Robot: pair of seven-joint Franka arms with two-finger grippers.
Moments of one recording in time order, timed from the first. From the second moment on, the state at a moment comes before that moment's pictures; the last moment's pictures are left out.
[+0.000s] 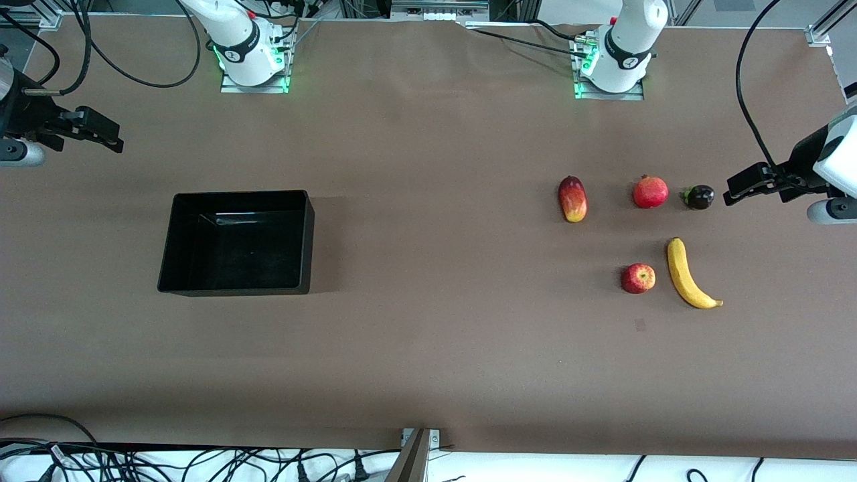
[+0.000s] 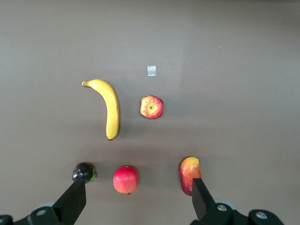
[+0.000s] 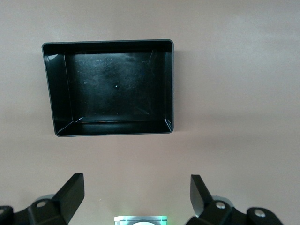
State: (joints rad) left arm 0.00 0.10 0.02 -1.55 -0.03 1.64 -0.07; right arm 0.06 -0.03 -0.05 -1.64 -0.03 1.52 0.02
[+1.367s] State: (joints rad) left arm 0.00 0.14 0.01 -1.58 -0.03 1.71 -0.07; right arm 0.04 0.19 -0.13 -1.72 -0.03 1.60 -0.05
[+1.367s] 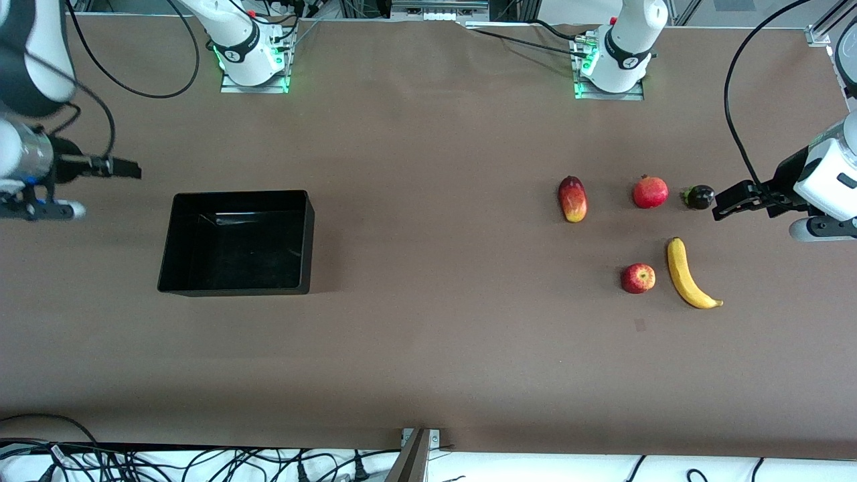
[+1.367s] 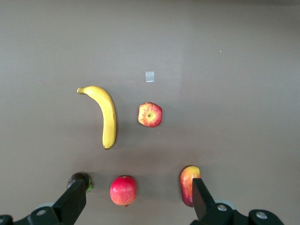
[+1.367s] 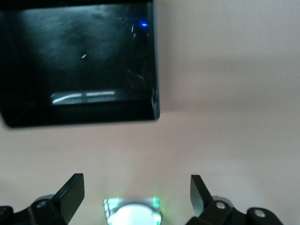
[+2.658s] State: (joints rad) left arm 0.00 0.16 0.01 -1.58 -0.03 1.74 -0.07; right arm 0.01 0.33 -0.18 -2.26 0.07 2.57 -0.19
